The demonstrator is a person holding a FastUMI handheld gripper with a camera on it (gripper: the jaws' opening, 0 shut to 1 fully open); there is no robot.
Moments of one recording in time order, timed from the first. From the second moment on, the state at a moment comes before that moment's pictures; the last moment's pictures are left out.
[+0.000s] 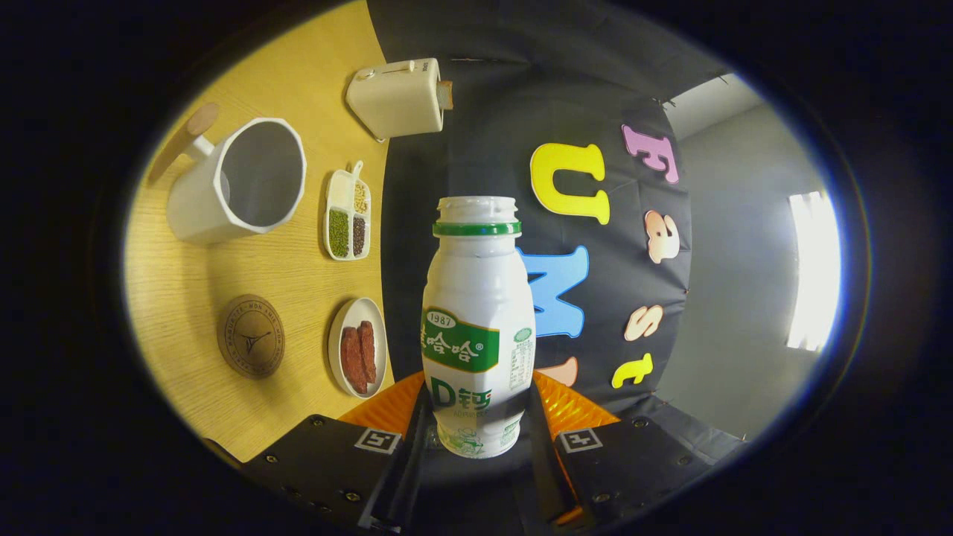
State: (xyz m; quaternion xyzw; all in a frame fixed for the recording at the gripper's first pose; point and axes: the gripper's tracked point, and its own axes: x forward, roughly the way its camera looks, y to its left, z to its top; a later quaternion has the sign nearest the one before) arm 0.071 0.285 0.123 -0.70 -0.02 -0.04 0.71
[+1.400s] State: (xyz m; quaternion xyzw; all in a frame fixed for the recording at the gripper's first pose) arm 0.078 0.304 0.136 -0.75 -0.04 -0.05 0.65
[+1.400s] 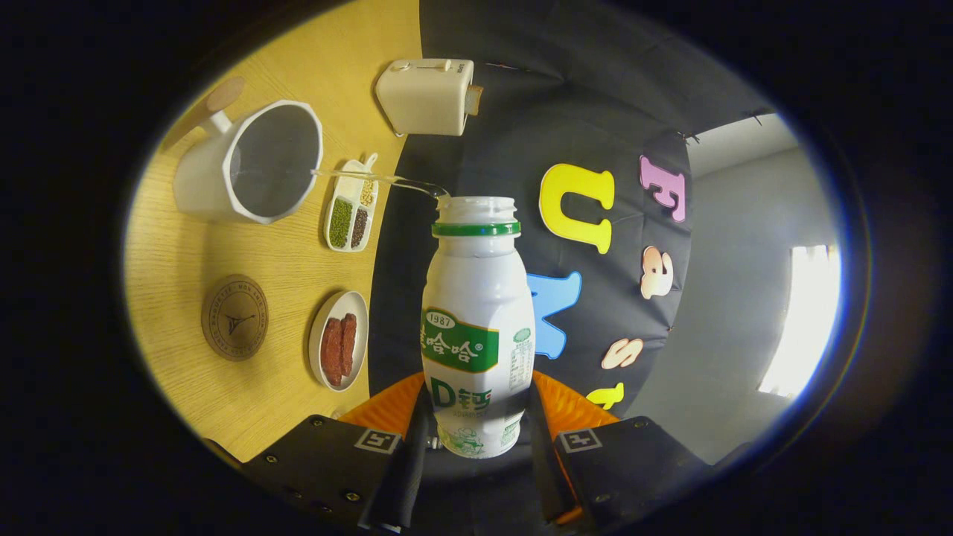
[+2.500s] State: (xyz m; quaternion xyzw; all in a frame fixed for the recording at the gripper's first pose) arm 0.075 0.304 0.140 -0.77 -0.05 -0.05 0.64
